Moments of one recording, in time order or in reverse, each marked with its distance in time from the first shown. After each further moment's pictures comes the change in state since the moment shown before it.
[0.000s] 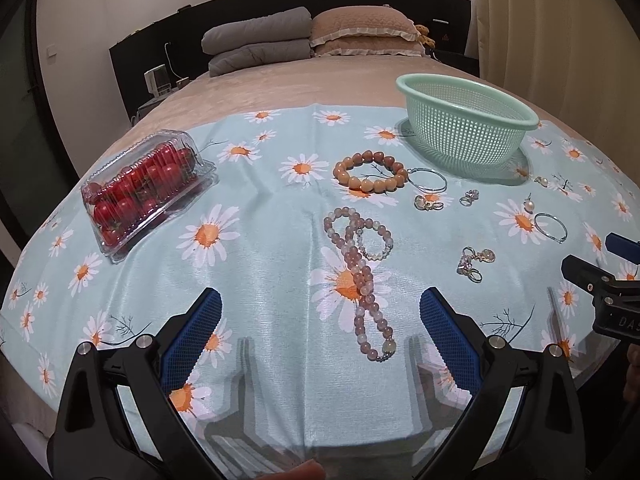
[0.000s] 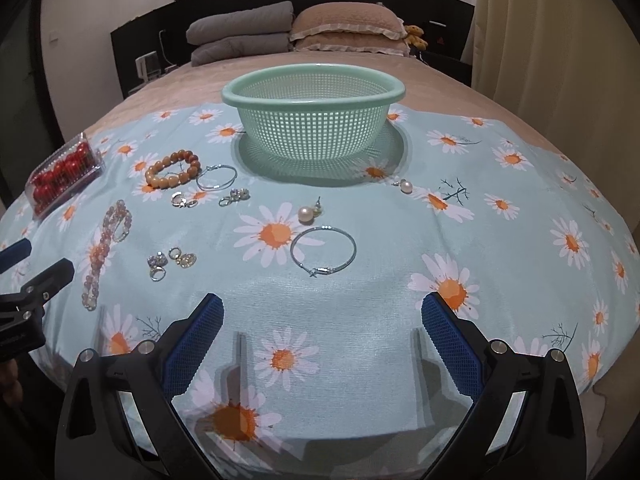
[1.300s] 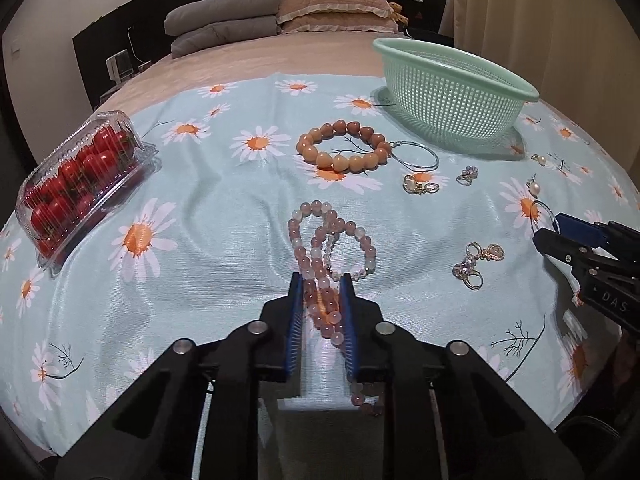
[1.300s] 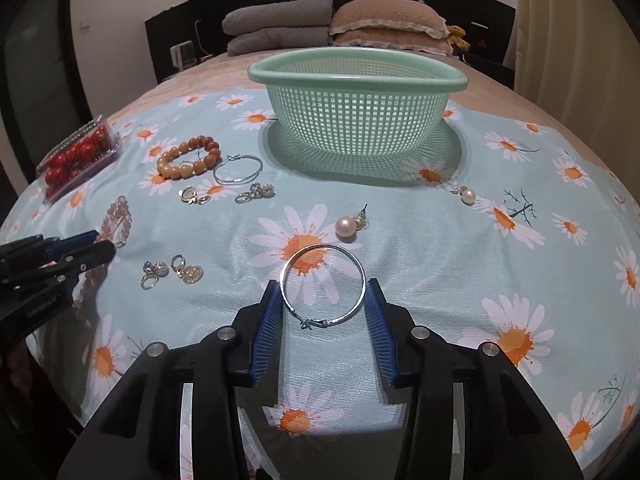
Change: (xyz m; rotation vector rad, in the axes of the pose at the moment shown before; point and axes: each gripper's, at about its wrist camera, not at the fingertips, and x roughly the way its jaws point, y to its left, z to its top) left arm 0.048 -0.005 0.006 0.045 0.080 -0.126; right arm 0.039 0.008 0.005 -0.075 -0.005 0.141
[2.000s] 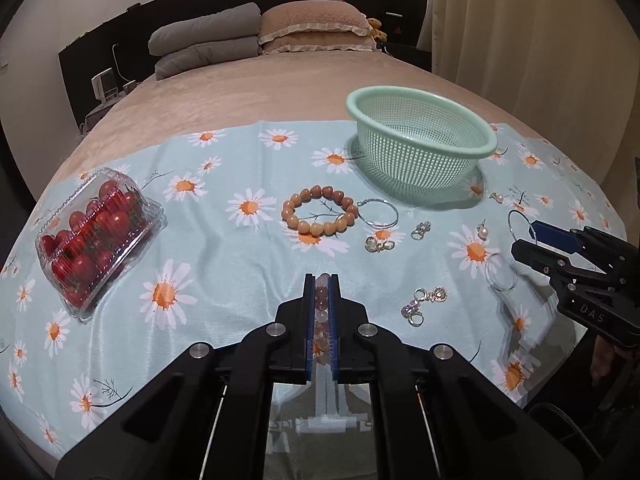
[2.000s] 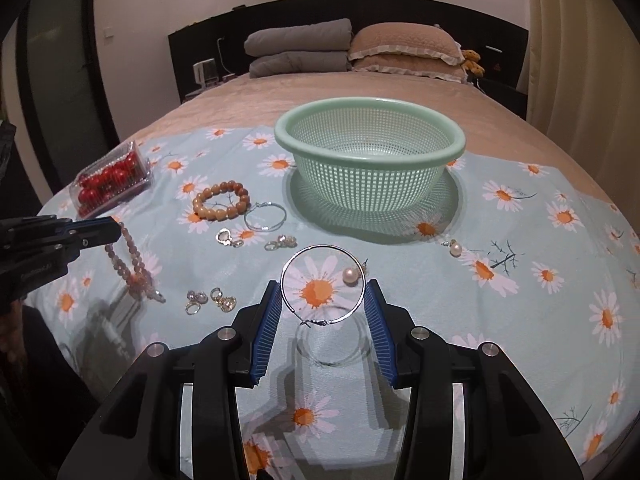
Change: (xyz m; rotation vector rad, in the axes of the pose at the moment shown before) left arm -0.055 -0.002 0.045 0.027 -0.055 -0.065; right arm -0.050 -0.006 0.028 -0.039 -0.085 0.055
